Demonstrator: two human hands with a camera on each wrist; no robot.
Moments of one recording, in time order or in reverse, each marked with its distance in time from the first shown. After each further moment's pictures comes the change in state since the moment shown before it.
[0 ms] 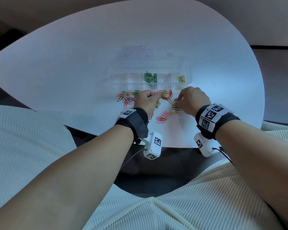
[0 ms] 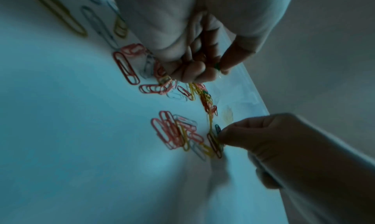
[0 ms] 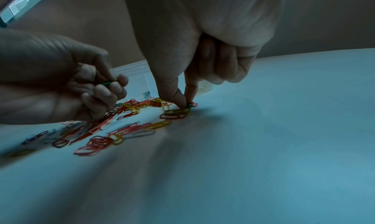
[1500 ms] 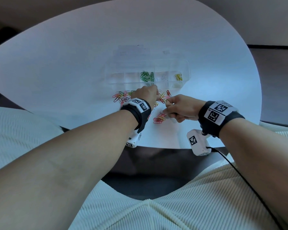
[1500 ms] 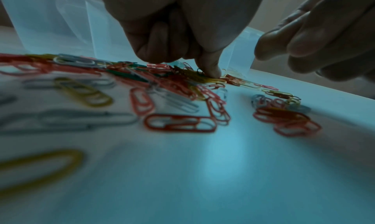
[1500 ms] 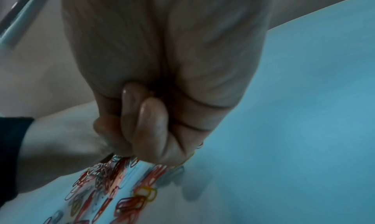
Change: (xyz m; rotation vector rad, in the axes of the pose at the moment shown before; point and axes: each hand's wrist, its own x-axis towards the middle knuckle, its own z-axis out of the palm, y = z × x) left_hand 0.028 0.022 0.001 1.110 -0.162 0.279; right_hand -0.013 -0.005 -0.014 0.773 -0.701 -0.022
